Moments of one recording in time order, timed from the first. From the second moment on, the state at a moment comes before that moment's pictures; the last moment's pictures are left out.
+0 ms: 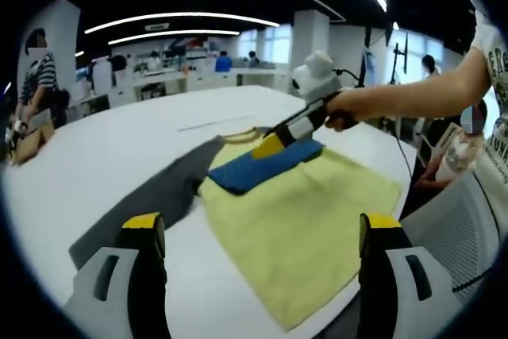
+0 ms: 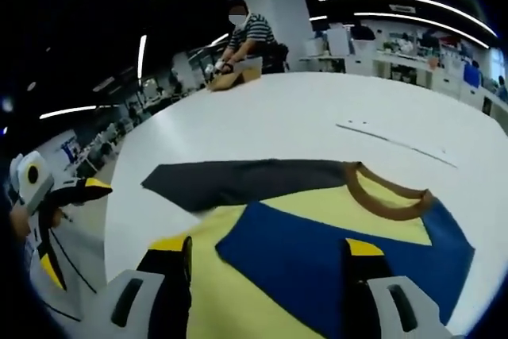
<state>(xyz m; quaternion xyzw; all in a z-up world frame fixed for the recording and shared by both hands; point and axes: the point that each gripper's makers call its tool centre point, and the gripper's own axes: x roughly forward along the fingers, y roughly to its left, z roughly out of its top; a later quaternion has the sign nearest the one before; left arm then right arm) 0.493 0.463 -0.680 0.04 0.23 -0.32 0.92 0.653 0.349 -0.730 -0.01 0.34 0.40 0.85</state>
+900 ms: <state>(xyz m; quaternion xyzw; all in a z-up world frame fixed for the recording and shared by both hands) 0.494 0.455 -0.677 0.06 0.23 -0.32 0.92 0.655 0.204 -0.720 0.02 0.34 0.32 0.88</state>
